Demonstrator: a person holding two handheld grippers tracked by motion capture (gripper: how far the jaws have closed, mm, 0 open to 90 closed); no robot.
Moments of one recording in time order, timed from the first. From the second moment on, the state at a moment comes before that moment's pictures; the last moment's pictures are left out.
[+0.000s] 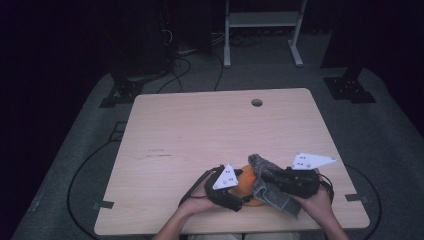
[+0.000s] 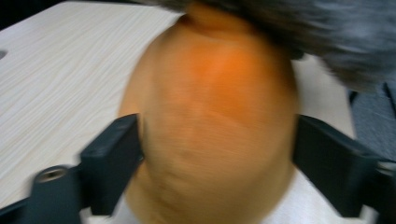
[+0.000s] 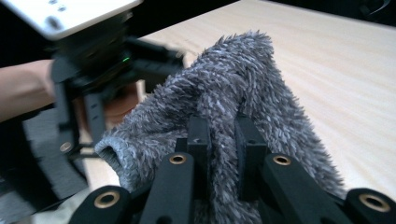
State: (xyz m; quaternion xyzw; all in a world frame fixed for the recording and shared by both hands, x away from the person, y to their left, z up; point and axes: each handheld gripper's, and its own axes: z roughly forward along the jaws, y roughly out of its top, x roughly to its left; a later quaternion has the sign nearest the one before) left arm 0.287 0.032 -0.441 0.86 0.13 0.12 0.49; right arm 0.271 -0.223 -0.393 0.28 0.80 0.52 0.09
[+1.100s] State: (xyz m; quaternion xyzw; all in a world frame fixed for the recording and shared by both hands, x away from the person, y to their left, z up) left arm 0.289 0.036 -0.447 0.86 0.13 0.10 0.48; right arm 0.292 -0.278 -0.428 0.37 0.79 0.48 0.07
